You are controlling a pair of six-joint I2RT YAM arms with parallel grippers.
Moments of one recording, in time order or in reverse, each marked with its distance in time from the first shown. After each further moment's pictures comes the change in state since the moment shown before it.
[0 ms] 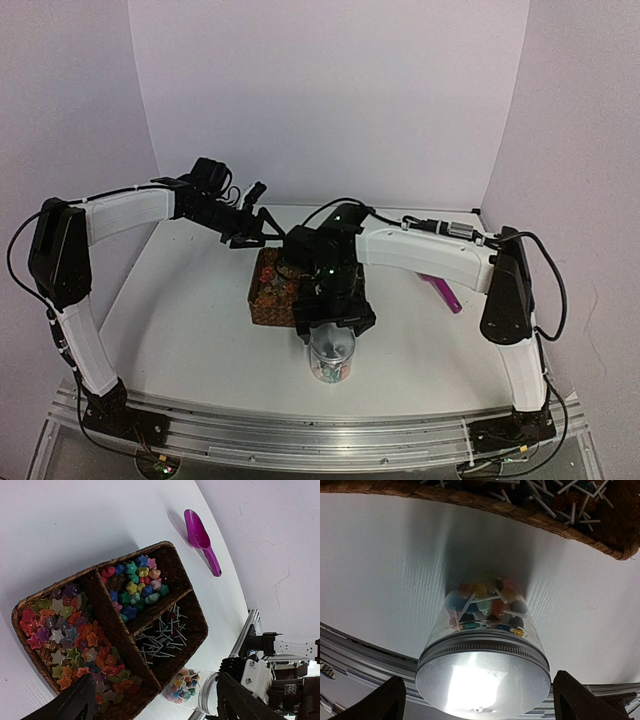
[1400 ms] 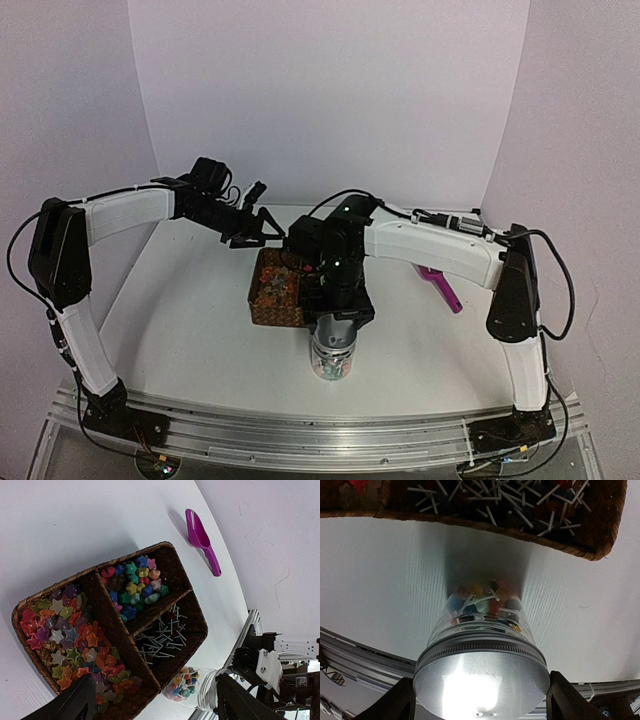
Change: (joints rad) left arm 0.000 0.000 0.001 0.000 0.000 0.000; right arm -0.017 -0.032 0.004 0.002 0.024 0.043
